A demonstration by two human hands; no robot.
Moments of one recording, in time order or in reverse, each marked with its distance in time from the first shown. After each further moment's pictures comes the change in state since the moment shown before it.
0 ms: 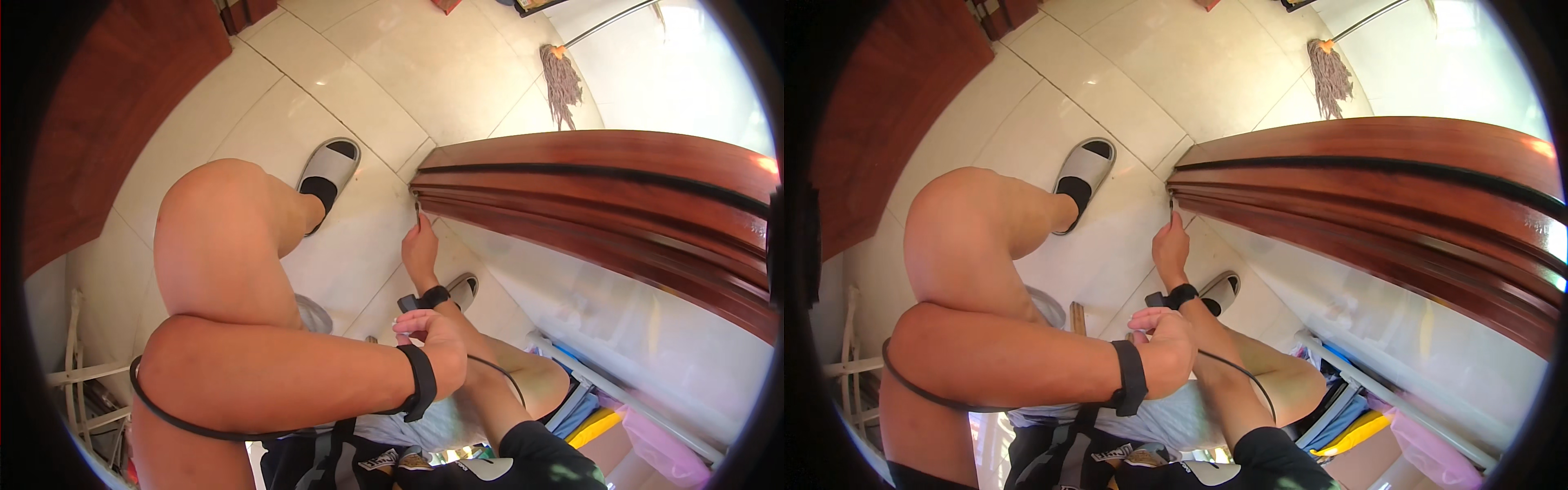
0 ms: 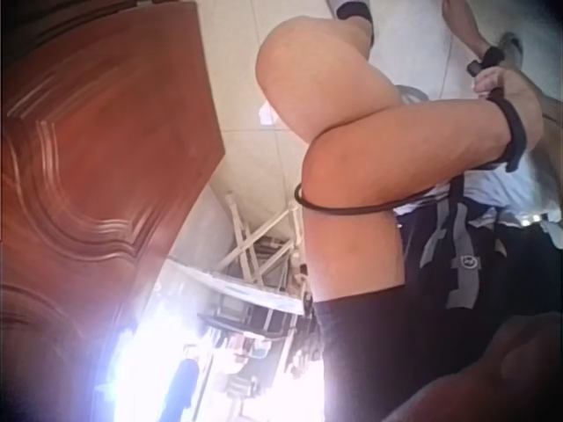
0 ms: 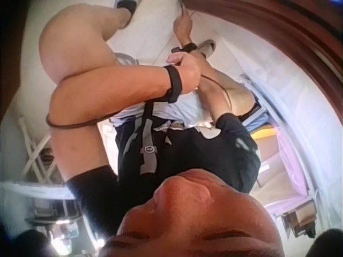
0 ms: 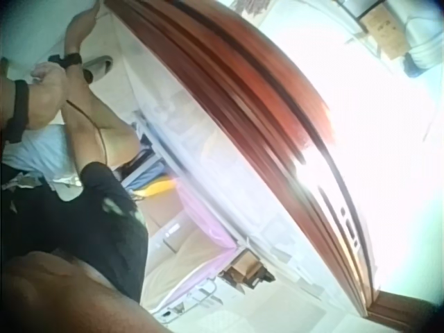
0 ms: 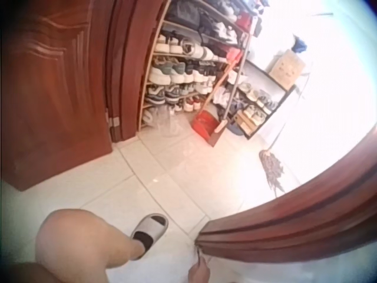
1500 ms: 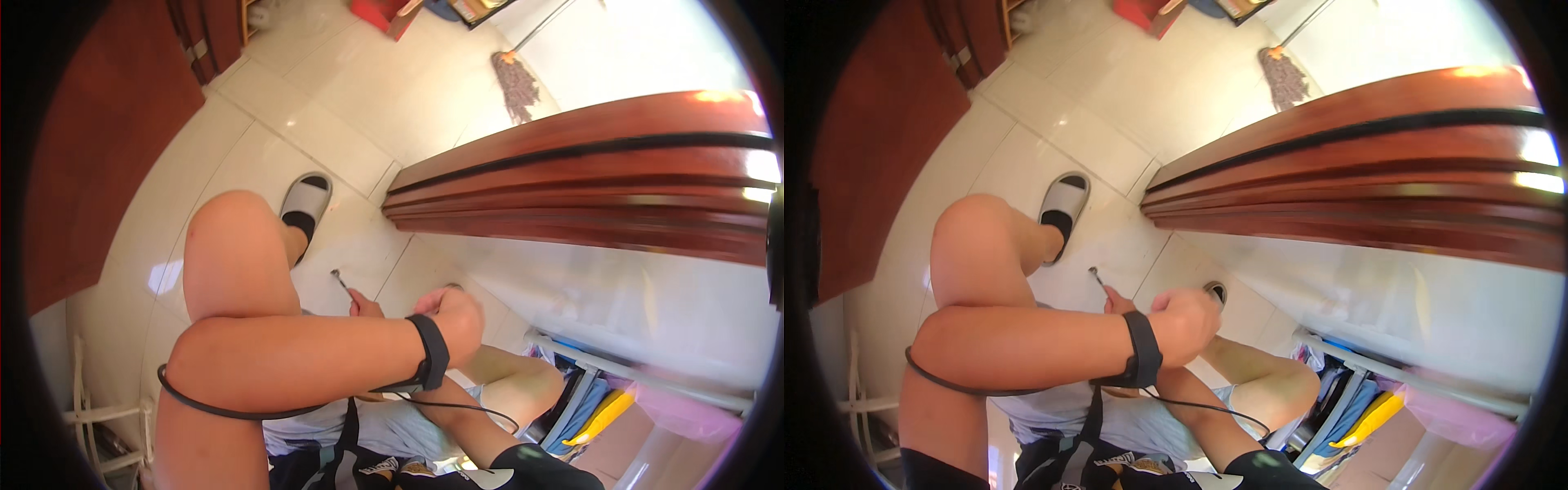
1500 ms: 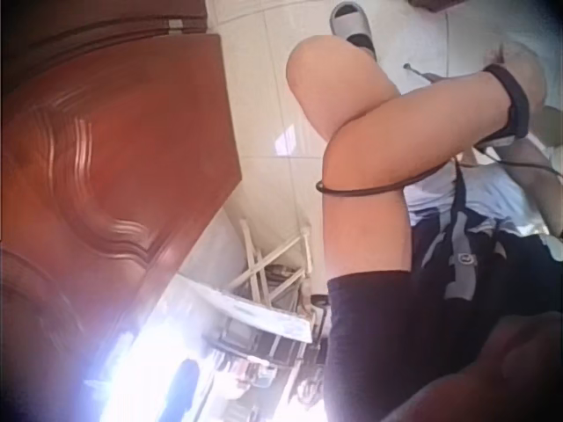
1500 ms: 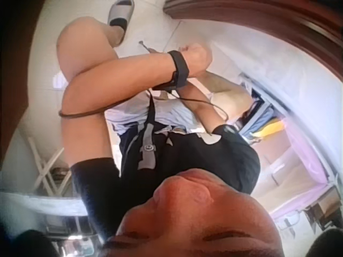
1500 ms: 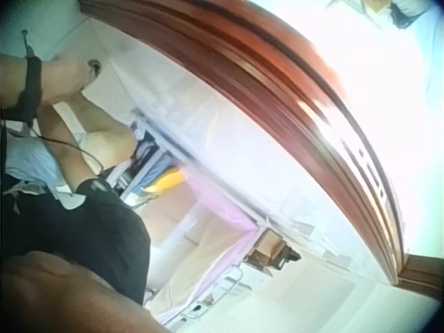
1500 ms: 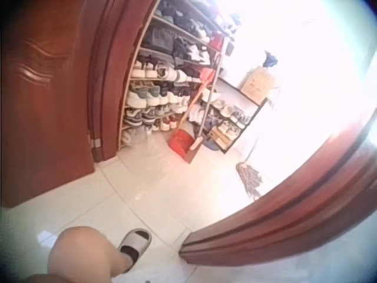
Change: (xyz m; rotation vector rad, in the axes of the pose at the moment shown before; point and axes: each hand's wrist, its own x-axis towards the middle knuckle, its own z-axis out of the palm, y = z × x) left_hand -0.020 -0.026 -0.044 -0.278 0.238 0.029; right_hand -0.129 -0.029 0.015 0.122 -0.493 0.143
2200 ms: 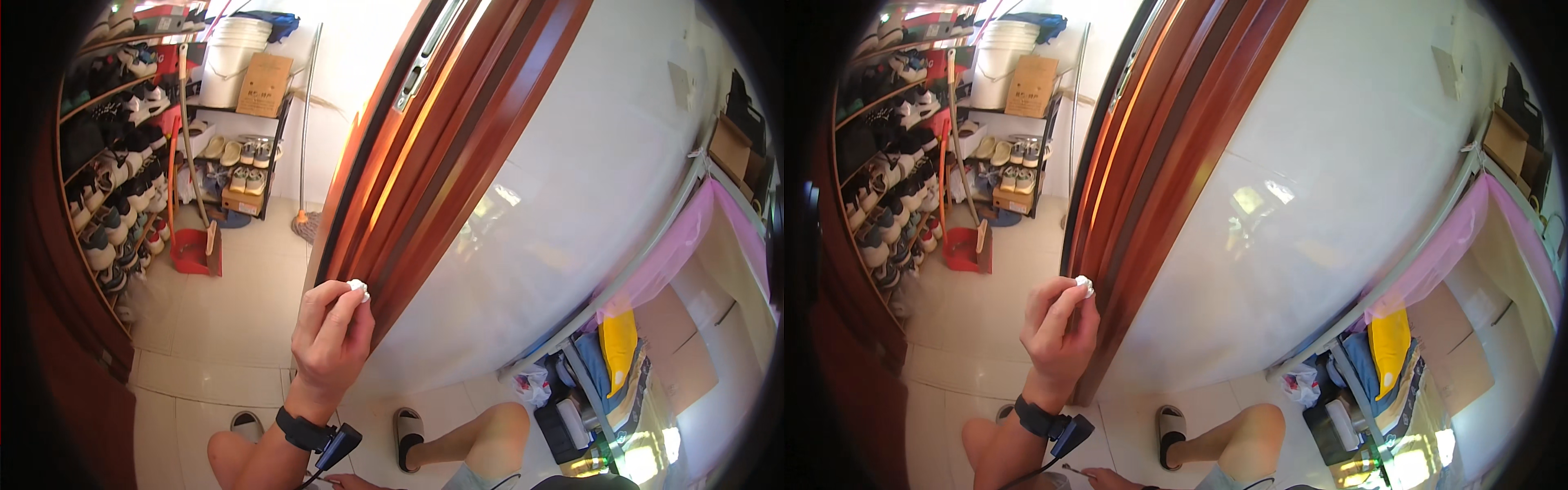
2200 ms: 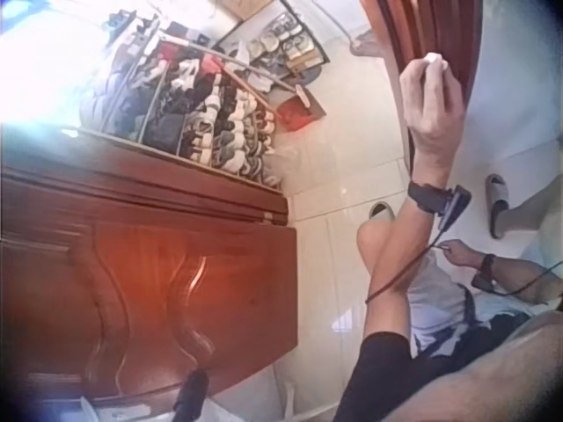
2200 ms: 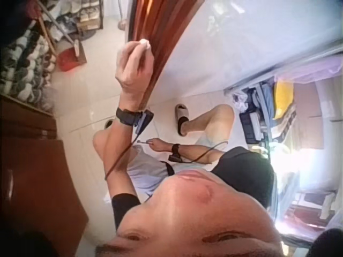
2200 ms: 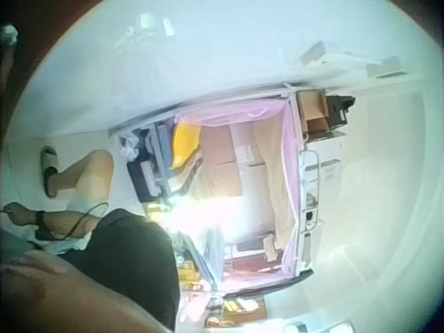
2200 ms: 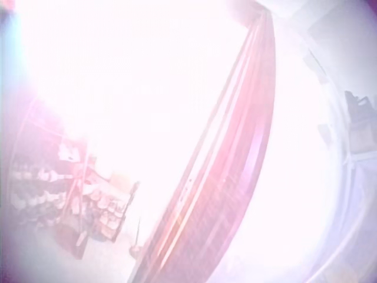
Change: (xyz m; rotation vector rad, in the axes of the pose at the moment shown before) left_hand -0.066 0.006 -0.159 -0.086 2.255 0.626; right_hand -0.031 0.005 0.002 0.349 0.171 -0.265
